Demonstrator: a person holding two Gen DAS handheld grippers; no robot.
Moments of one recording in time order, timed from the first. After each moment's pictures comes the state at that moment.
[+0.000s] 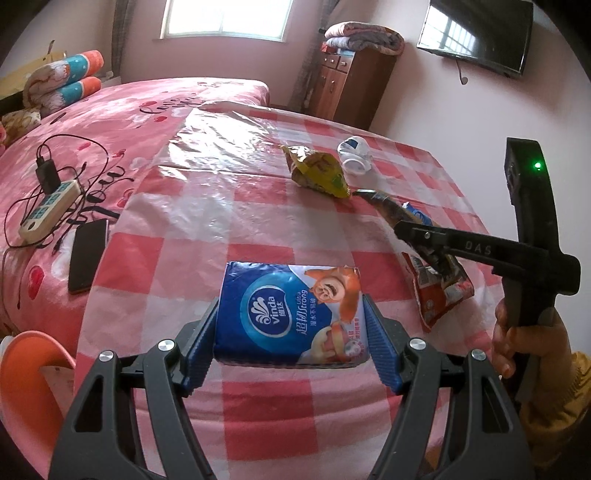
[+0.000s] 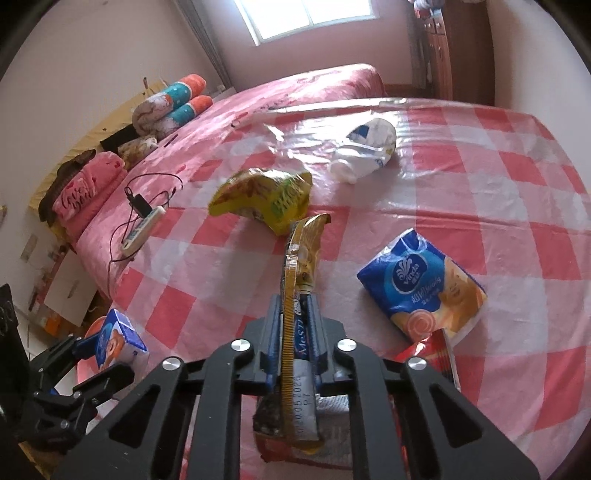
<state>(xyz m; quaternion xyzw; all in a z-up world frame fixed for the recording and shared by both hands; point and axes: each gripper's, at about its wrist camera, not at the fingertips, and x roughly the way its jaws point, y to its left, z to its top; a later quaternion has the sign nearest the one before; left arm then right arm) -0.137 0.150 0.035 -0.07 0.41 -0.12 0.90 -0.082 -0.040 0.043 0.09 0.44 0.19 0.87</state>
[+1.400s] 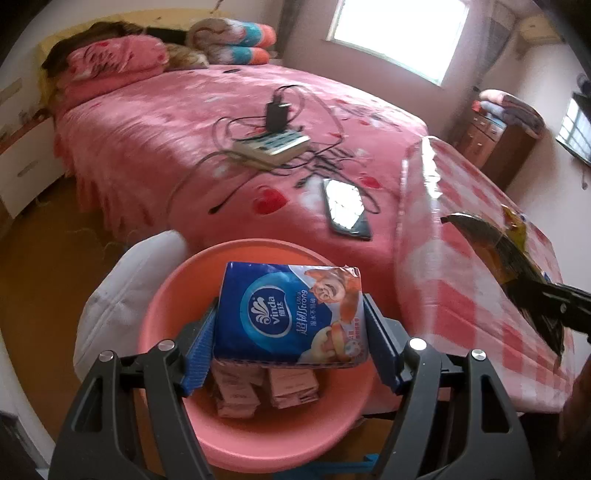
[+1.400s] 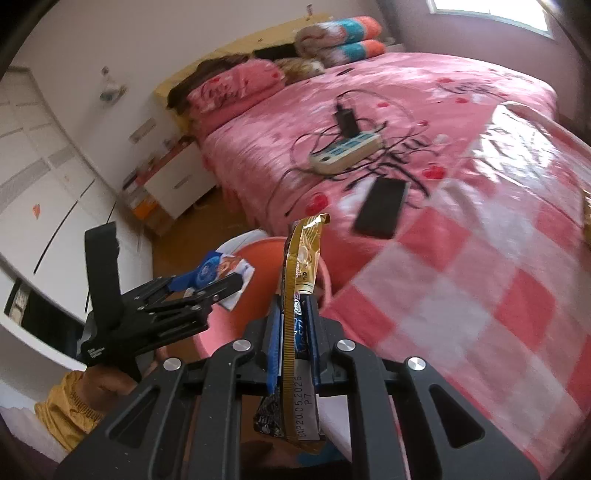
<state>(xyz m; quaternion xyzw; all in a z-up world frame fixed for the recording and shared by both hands) -0.251 0.392 0.006 -0.18 0.40 0.15 0.89 -0.180 0.226 0.072 -0.03 0.46 0.46 0.75</state>
